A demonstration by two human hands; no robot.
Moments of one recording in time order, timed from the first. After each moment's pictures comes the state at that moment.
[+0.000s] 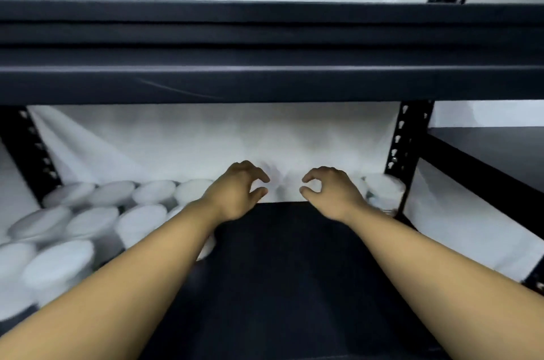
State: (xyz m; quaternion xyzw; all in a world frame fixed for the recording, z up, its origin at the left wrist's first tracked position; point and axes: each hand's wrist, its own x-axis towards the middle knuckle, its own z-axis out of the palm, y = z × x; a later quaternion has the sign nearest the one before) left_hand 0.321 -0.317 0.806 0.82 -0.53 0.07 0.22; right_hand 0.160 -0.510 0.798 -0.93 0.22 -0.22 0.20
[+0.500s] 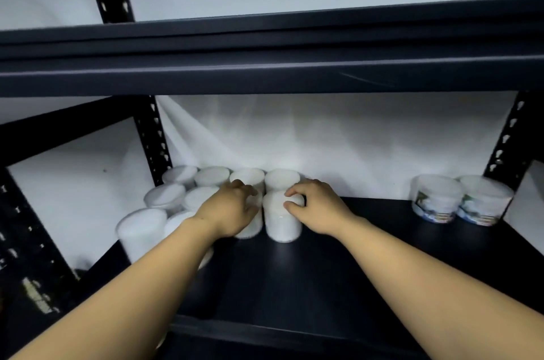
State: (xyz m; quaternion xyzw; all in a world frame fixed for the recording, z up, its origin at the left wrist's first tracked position) left_hand 0.373 -0.128 0.787 0.91 -0.39 0.04 0.13; right_hand 0.263 -0.338 0.773 -0.94 0.06 -0.18 0.27
